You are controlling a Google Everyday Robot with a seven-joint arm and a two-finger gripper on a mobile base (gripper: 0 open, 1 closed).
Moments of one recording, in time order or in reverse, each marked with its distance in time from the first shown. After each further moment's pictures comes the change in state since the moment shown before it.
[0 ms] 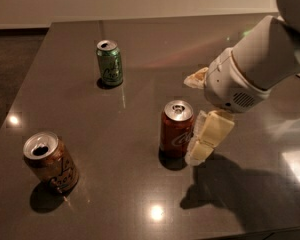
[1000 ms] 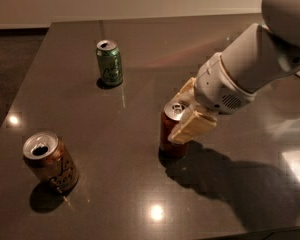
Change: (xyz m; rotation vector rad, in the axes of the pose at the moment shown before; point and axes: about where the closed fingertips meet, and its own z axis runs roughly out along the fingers) arm -0.009 -0.004 0.017 -0.026 -0.053 -0.003
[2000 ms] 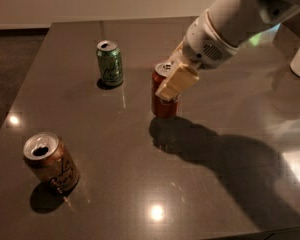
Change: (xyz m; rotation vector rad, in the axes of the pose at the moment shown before) arm -0.037 -0.081 -0.019 0.074 -0.036 0.113
